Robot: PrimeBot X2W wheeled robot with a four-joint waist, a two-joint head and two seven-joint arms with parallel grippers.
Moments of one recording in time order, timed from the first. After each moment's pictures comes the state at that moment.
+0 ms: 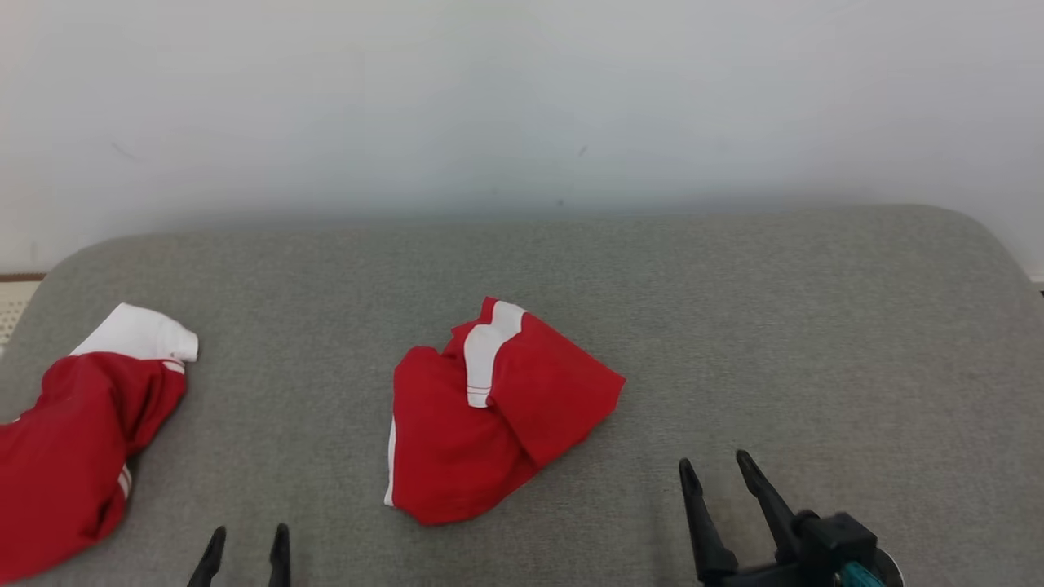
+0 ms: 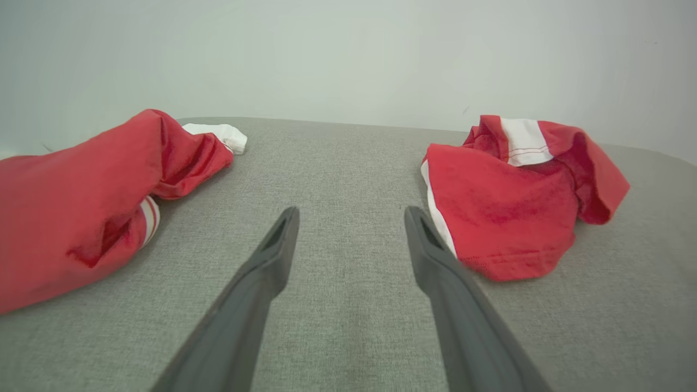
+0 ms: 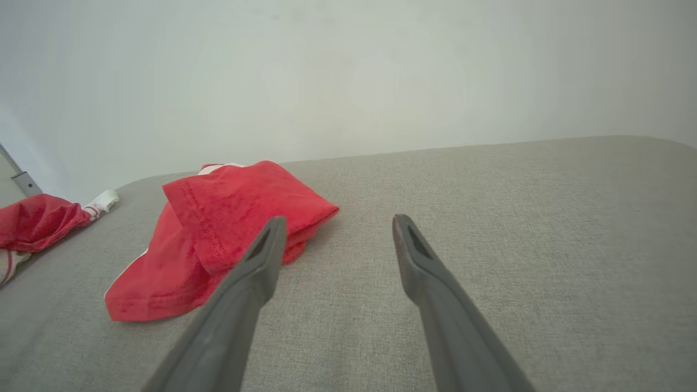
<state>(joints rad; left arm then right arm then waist) -0.01 0.05 0.10 0.19 -0.06 -0.09 -0.26 -0.05 -0.05 0.29 0.23 0.14 0.13 -0.26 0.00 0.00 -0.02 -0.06</state>
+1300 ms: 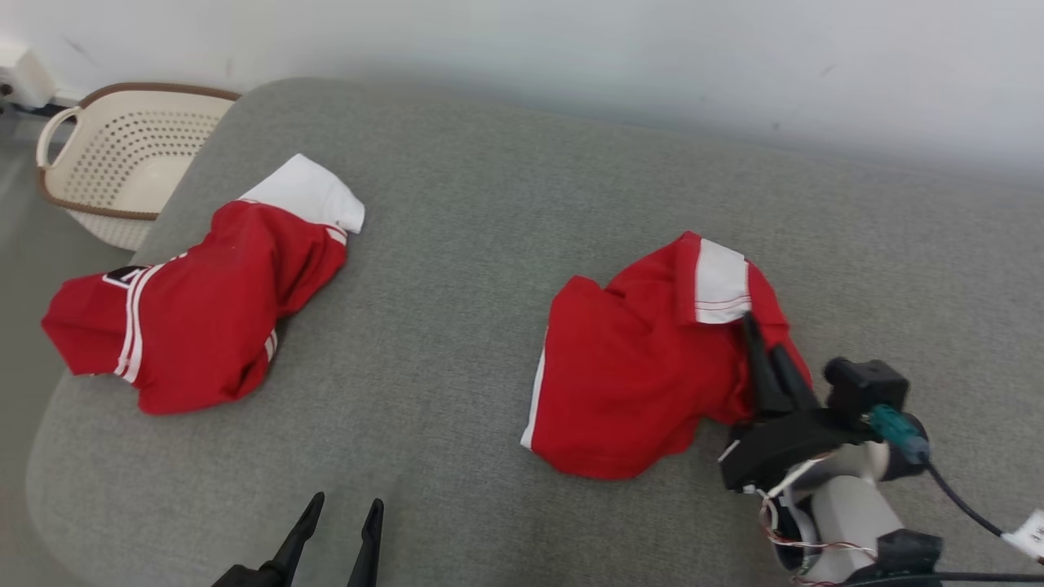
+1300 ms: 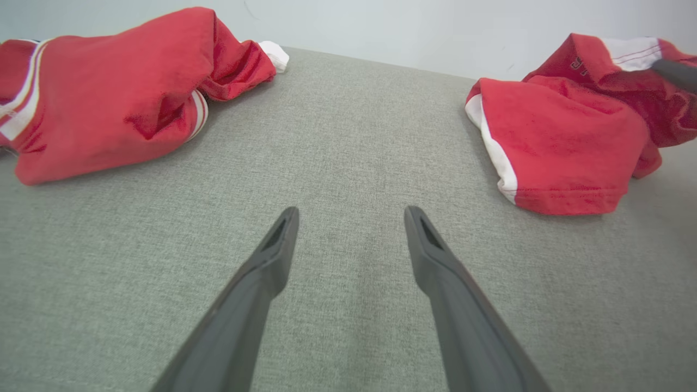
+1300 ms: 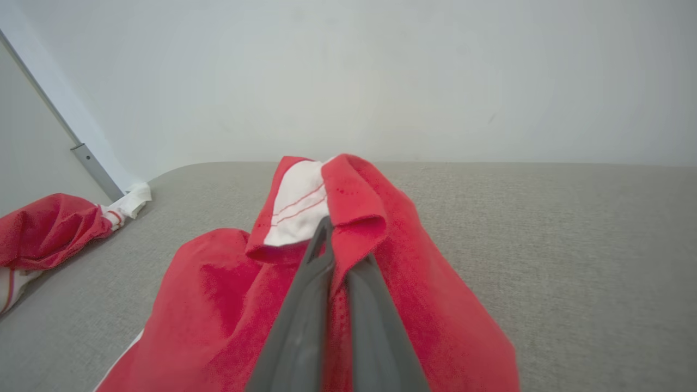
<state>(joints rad) -0.09 0.05 -0.12 0.22 -0.11 -0.11 -0.26 -0.44 -0.05 0.18 0.51 0.12 0.13 -0.26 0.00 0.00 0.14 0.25</state>
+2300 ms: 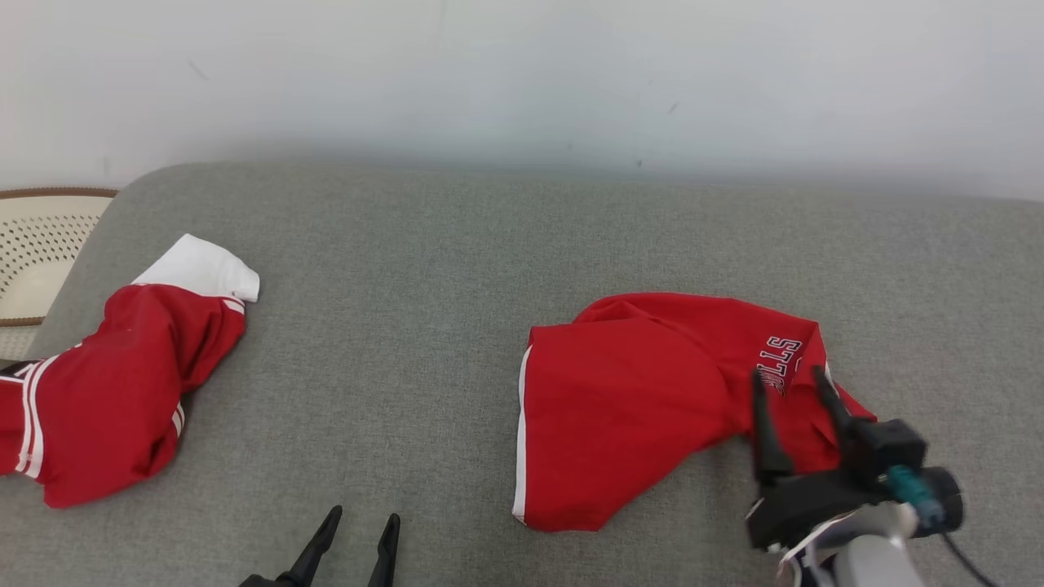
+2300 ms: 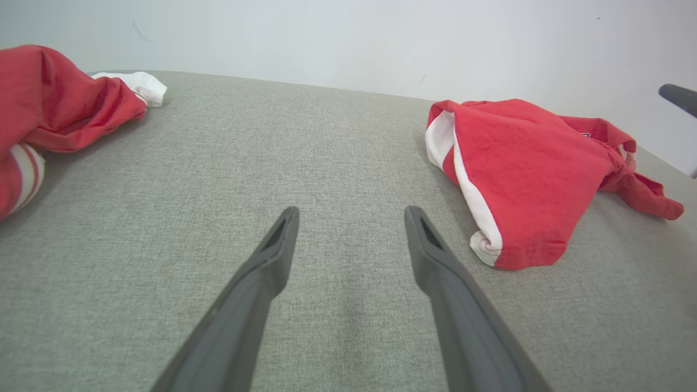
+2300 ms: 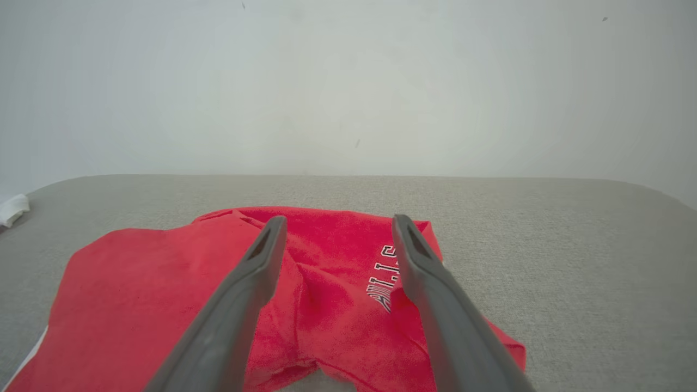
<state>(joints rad) -0.08 0.05 -0.15 0.23 -0.12 -0.11 -0.26 -0.29 -0.05 0.06 0.40 -0.01 0.13 -0.26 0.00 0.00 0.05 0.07</state>
